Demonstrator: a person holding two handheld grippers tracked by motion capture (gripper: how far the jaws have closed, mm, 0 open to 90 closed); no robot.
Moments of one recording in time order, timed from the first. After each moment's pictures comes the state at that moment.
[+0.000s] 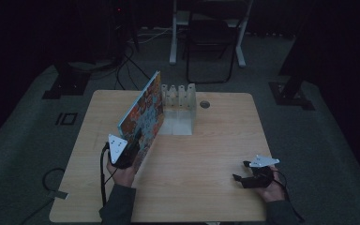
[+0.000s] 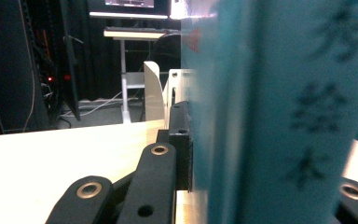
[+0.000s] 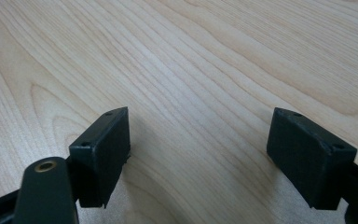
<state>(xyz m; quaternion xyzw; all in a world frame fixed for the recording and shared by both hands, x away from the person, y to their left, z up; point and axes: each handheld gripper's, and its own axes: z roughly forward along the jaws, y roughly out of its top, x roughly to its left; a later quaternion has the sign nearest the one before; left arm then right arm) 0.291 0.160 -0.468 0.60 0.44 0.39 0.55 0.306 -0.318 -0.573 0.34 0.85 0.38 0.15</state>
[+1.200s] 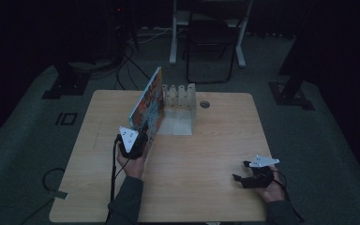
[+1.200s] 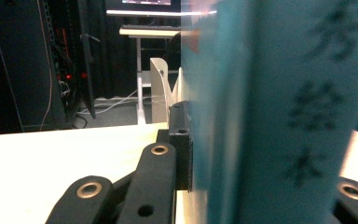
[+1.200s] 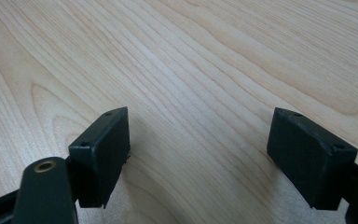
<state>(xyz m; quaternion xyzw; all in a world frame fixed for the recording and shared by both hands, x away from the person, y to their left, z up) 0.325 0.136 -0.477 0.58 0.46 0.41 0.53 0.306 -0.318 -0.573 0.34 0.85 0.38 0.15</state>
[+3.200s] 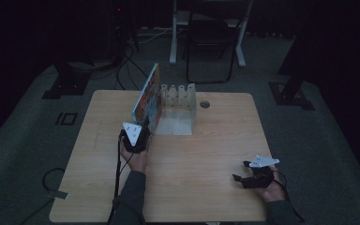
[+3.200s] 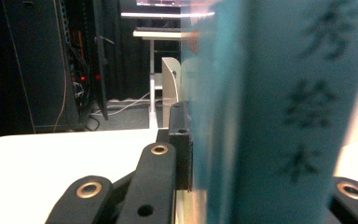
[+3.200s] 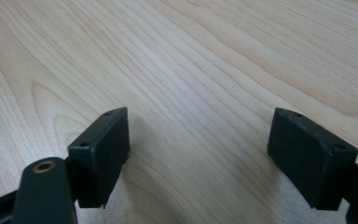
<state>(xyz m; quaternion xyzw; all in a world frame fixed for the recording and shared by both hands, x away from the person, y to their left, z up) 0.349 0.129 -0.485 0.56 0.48 0.43 0.52 0.306 -0.318 -0.573 0.34 0.85 0.38 0.15</state>
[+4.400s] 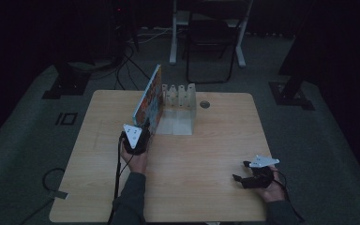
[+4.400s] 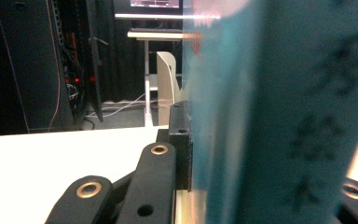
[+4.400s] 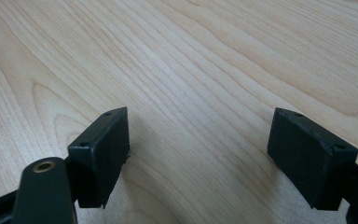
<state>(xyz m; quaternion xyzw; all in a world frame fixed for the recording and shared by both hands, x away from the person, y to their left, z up) 0.348 0.131 -0.496 0.57 0.46 0.43 0.53 0.306 -0.318 -0.573 0.34 0.85 0.38 0.15</state>
